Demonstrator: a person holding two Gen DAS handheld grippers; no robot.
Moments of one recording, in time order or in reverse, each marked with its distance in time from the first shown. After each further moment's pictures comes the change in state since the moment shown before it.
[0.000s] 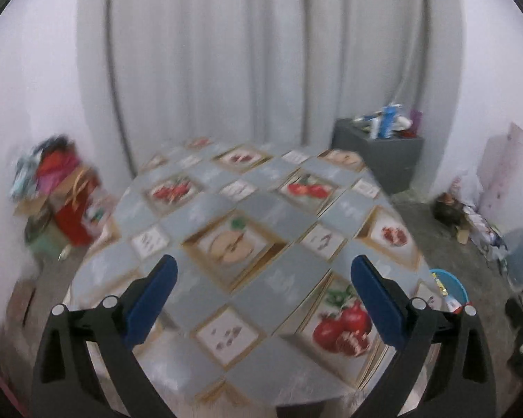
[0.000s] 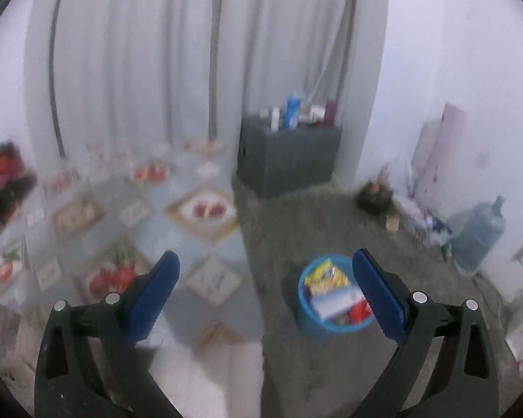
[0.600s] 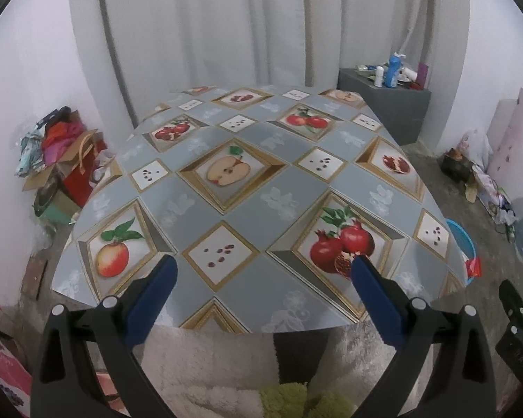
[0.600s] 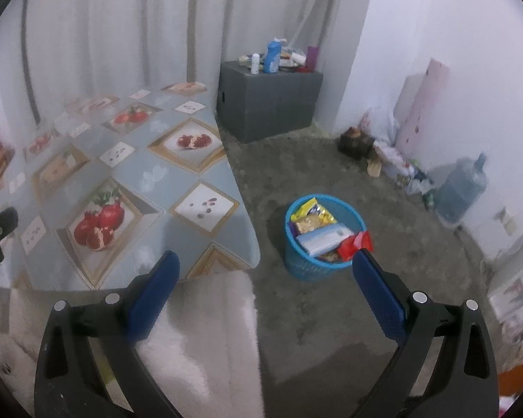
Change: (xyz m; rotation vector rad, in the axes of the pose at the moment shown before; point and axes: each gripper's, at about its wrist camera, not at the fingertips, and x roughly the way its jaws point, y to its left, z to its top) left arm -0.002 -0.023 -0.052 0.063 0.171 0.020; right arm -0.017 0.025 -0.033 0.005 0.134 -0.086
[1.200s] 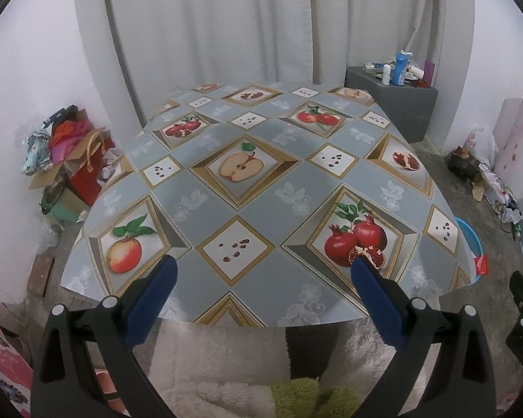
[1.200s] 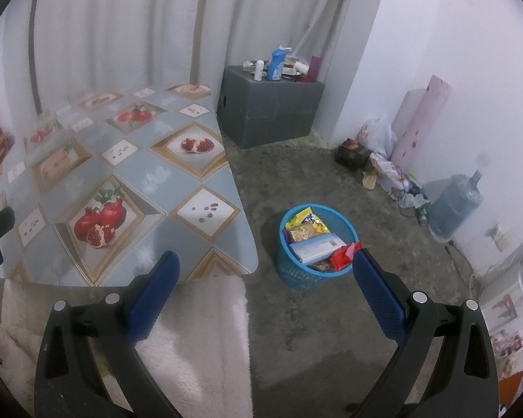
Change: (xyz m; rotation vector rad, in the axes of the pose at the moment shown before) left arm -0.004 0.011 -0.003 -0.010 0.001 0.032; right arm -0.002 0.004 0.003 -0.023 -0.003 -0.012
